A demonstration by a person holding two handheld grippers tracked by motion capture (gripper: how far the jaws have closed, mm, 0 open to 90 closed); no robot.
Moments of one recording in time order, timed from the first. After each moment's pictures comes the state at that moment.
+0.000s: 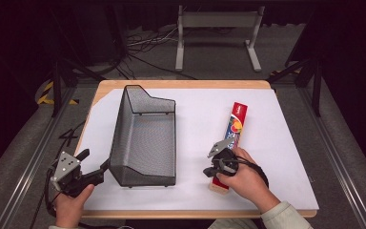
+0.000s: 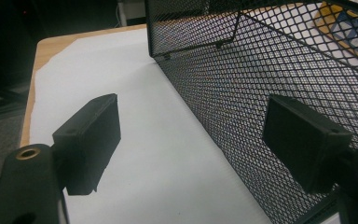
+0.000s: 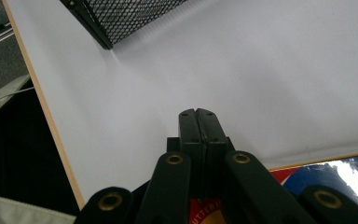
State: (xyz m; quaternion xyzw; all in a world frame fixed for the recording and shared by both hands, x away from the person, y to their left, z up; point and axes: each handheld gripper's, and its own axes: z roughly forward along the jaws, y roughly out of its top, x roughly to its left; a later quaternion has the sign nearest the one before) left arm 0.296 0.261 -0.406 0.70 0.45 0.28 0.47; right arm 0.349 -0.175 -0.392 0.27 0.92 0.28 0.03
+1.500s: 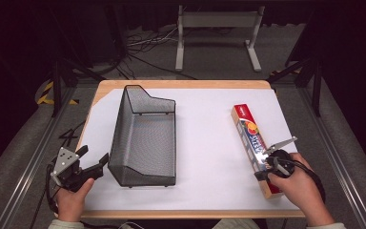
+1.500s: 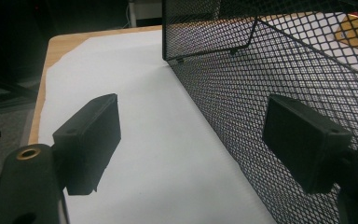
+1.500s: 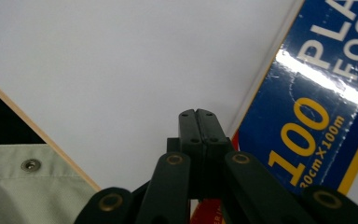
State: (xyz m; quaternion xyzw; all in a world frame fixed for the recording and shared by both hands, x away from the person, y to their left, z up) left arm 0.309 0.265 -0.408 0.68 0.48 0.28 0.47; right arm 0.326 -0.309 -0.377 0.46 0.86 0.22 0.03
